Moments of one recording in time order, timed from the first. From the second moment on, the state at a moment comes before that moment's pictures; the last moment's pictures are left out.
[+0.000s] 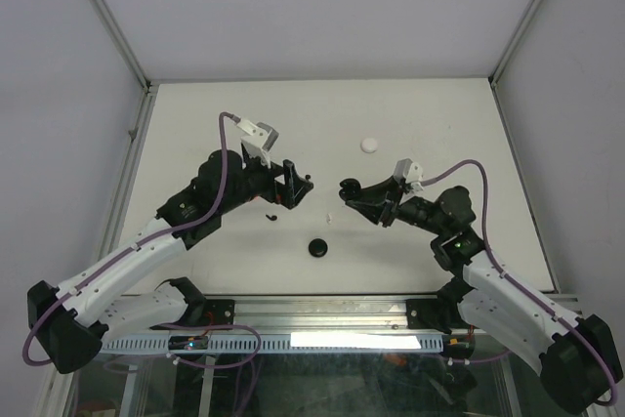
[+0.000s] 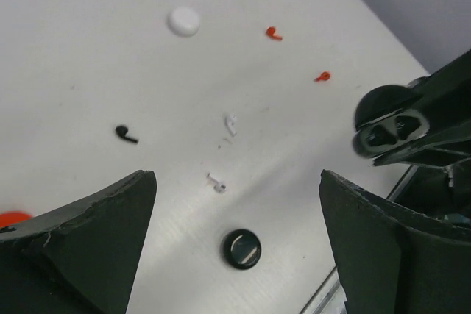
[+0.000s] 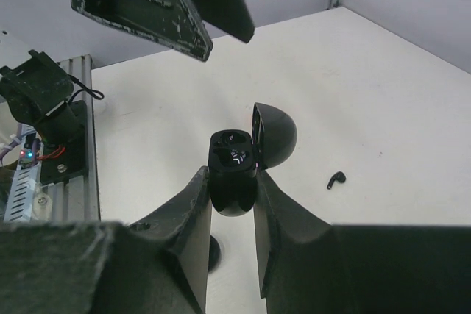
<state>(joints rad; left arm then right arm) -0.74 0.97 0.86 -0.11 0.10 -0.30 0.55 0.77 0.36 0.54 -0.66 0.13</state>
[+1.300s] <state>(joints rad) -0.67 1.60 0.92 -0.45 0.05 -0.21 0.55 0.74 0.31 0.49 -0.57 0.10</state>
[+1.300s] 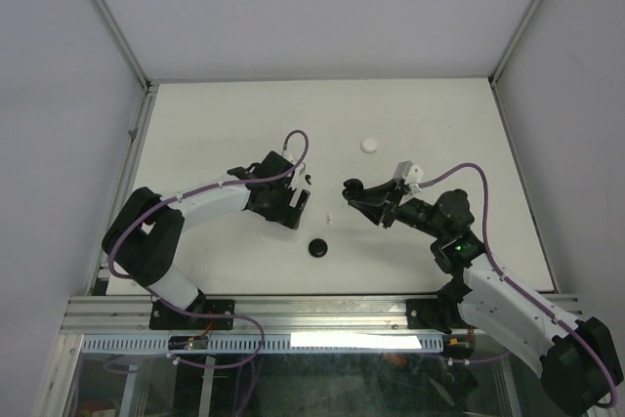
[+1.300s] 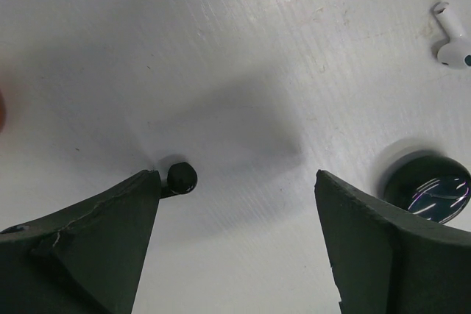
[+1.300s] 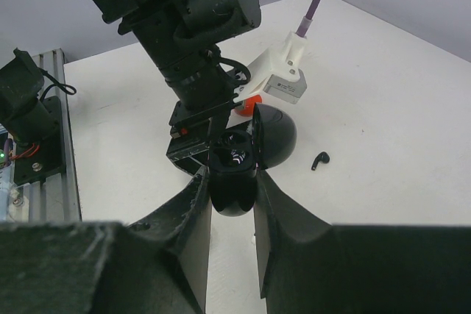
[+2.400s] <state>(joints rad) -0.67 1.66 1.04 -0.60 -0.05 -0.32 0.55 0.72 0.30 0.49 -0.57 0.10</state>
